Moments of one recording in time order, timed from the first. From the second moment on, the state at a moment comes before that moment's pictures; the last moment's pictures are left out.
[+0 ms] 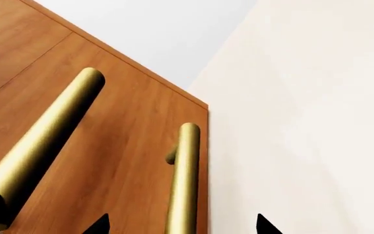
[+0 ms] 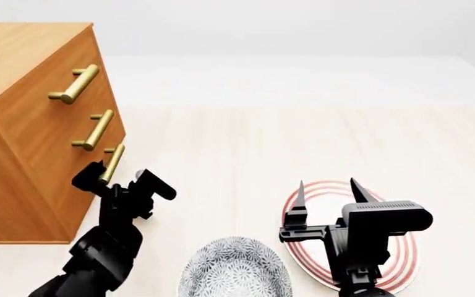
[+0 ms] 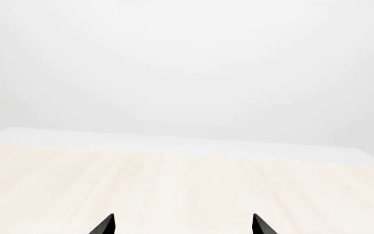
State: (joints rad) left arm -0.92 -0.18 0.64 -1.25 0.21 -0.12 -0.41; right arm 0.11 0.22 -0.20 -0.45 0.18 0.41 0.25
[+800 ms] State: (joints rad) left arm -0.95 -0.21 0.82 -1.26 0.04 -0.23 -0.49; right arm 0.11 0.24 -0.21 -0.45 0.19 0.40 0.27
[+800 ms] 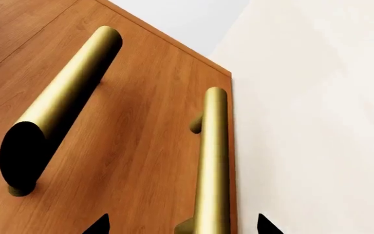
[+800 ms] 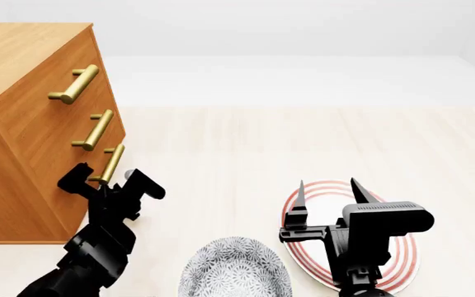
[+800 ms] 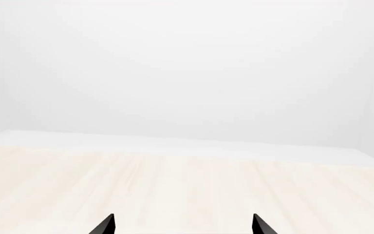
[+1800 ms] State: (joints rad) left arm -0.98 -0.21 0.98 -1.29 -0.06 -0.26 -0.47; right arm 0.11 0.26 -0.22 -0.46 0.21 0.39 0.30
